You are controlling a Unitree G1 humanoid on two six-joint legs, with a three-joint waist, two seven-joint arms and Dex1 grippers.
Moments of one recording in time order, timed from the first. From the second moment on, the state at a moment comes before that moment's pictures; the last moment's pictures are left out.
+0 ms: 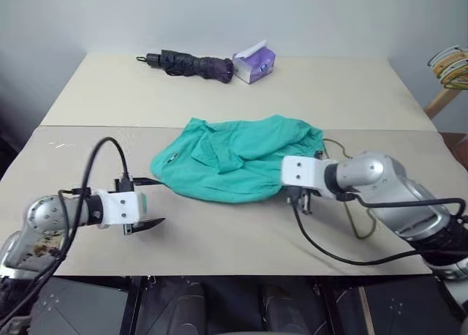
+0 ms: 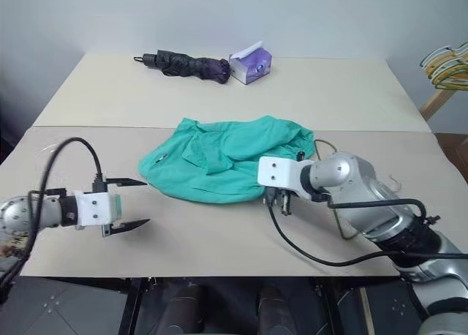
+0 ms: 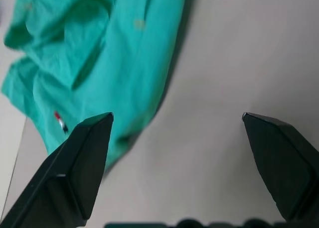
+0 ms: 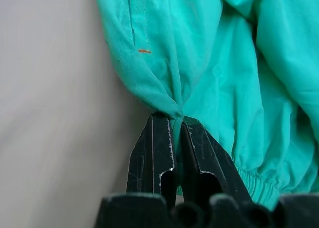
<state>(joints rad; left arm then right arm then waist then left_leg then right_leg) -0.14 0.93 0.02 0.03 0.07 -0.34 -0.98 -0.67 -0.93 0.47 -0.37 0.02 0.67 1.00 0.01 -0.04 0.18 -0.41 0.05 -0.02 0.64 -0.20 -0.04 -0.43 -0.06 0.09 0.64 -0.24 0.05</state>
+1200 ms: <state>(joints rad) -0.44 1.05 -0.19 0.15 -0.20 -0.39 -1.25 -0.52 -1.01 0.18 -0.34 0.18 0.33 1.25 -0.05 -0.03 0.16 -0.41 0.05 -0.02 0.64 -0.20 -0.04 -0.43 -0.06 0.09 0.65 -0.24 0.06</state>
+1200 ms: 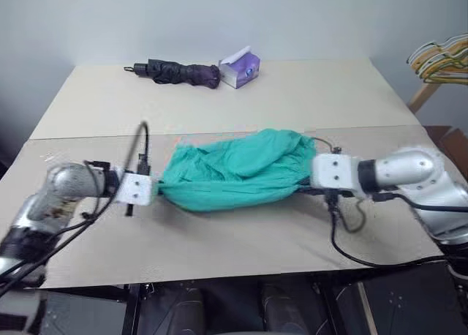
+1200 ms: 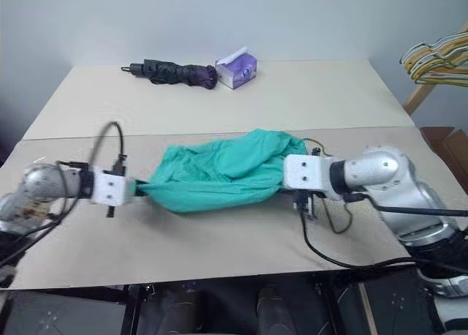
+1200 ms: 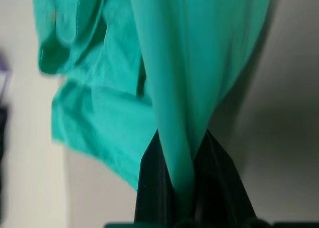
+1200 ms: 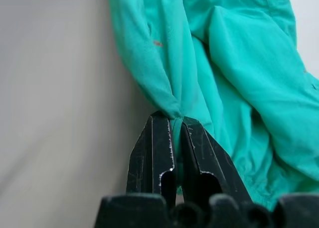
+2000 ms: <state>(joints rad) -1.36 0.74 -0.28 0.87 0.25 -0.18 -0.49 -1.51 -0.57 0.33 1.05 -0.30 -0.21 0.44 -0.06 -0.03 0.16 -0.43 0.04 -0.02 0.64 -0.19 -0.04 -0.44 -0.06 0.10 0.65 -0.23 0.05</state>
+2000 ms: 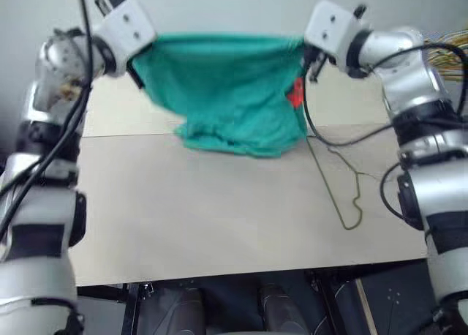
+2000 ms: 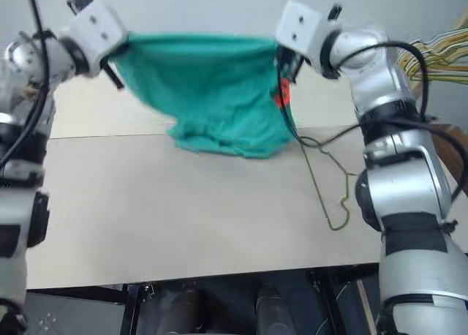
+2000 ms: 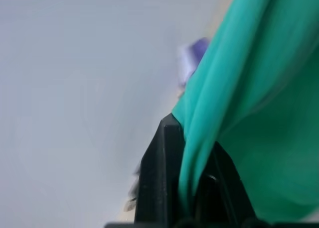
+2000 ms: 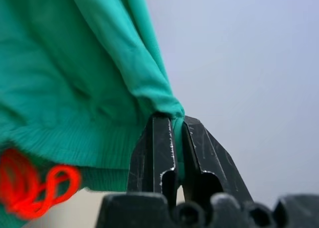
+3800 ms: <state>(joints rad) -0.69 1.01 -0.15 0.28 -0.28 -0.13 -1.53 -0.88 -0.93 0.29 0.19 0.41 0.21 1.44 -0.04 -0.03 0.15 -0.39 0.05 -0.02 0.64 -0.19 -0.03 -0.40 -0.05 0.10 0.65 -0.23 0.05</state>
